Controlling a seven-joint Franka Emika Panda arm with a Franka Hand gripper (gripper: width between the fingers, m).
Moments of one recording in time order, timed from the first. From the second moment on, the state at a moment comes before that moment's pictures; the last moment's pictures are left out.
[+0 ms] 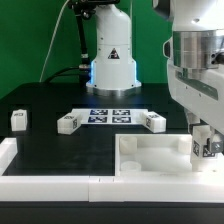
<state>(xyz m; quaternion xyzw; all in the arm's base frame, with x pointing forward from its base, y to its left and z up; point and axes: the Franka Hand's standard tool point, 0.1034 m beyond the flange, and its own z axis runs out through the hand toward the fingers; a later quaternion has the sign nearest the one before) 0.632 0.119 0.071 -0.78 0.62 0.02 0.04</state>
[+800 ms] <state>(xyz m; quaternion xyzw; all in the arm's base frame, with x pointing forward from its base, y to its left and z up) 0.631 0.121 0.071 -0.99 0.14 0.00 0.03</state>
